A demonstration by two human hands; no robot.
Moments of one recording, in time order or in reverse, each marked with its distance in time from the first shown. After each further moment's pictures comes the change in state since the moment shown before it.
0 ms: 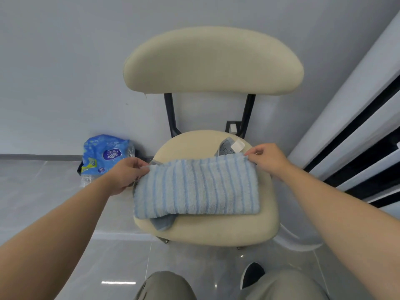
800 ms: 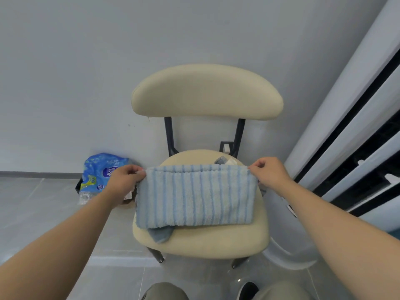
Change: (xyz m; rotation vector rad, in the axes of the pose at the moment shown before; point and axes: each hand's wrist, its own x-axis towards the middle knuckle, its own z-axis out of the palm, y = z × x) left_hand -0.026 0.022 -0.009 -0.128 0.232 0.149; right_hand -0.038 -0.032 -0.031 -0.125 0.161 0.049
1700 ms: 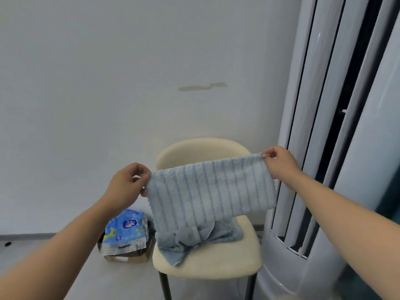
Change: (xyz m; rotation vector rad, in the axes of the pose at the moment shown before) left_hand -0.226 0.184 -0.093 0.079 0.097 0.594; right_hand -0.139 -0.110 -0.166 0.221 0.320 -0.289
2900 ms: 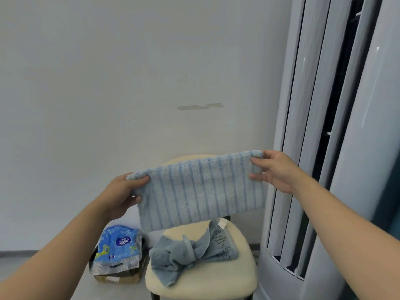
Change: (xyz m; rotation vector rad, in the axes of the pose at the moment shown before) left_hand 0.025 0.015 -0.009 -0.561 -0.125 -0.328; right_hand -0.009 -0.052 -0.037 0.747 -0.381 0.107
